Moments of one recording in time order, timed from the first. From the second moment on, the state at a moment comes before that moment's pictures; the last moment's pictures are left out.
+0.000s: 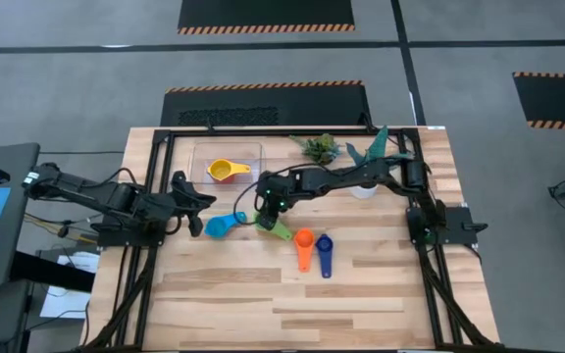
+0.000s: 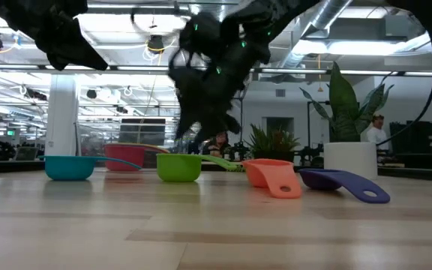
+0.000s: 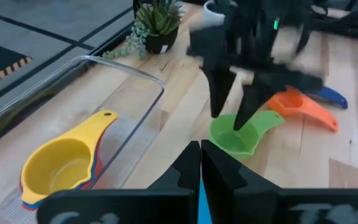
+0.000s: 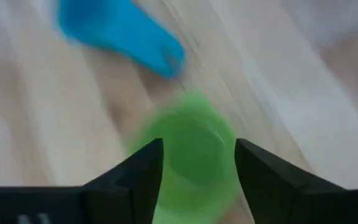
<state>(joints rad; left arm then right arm) -0.26 0.63 0.54 -0.51 -0.58 -0.42 -0.09 2.12 1.58 -0.46 -0.09 0.47</state>
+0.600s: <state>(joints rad) -0.26 0.66 0.54 -0.51 -0.55 -0.43 -0.07 2.18 1.58 -0.44 -0.14 0.63</state>
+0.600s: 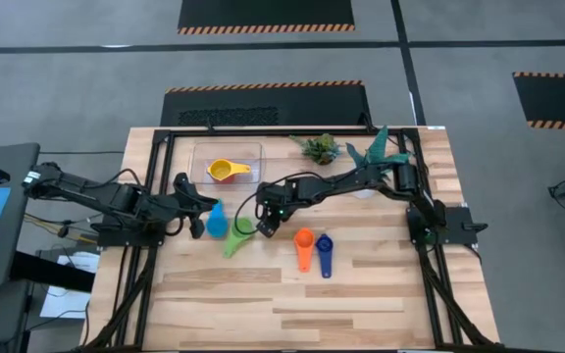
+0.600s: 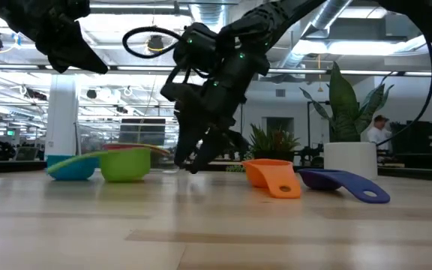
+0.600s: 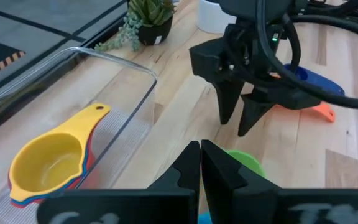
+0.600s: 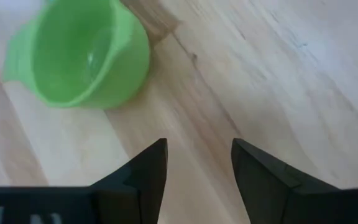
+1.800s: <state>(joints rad) -0.40 1.13 0.48 -0.53 -0.28 -0.98 0.02 2.12 1.83 -0.73 -0.68 0.28</state>
